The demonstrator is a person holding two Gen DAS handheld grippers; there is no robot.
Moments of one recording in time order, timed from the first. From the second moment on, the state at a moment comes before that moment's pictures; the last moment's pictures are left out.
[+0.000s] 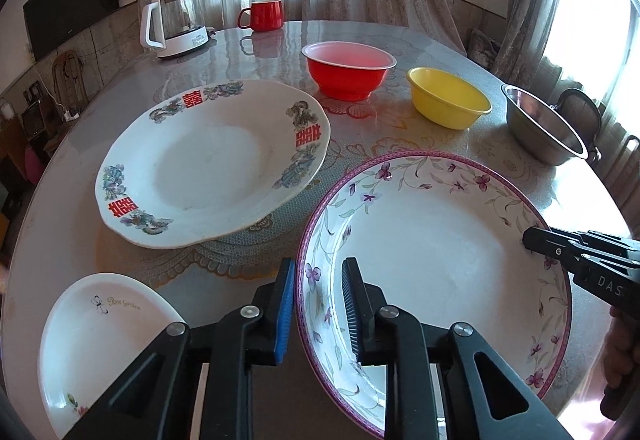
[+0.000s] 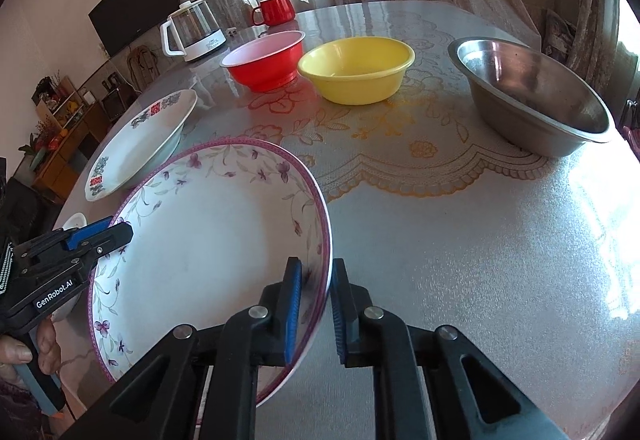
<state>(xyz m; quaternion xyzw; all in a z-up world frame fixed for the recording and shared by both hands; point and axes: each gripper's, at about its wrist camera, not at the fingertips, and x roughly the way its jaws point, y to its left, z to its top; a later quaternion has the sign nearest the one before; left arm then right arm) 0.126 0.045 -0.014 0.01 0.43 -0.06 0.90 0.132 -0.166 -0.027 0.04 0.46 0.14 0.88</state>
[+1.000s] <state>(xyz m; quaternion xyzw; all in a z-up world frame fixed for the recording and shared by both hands) 0.110 0.056 -0.014 -0.01 0.43 -0.02 0.90 0.178 -0.147 -0.023 0.00 0.48 0.15 0.86</state>
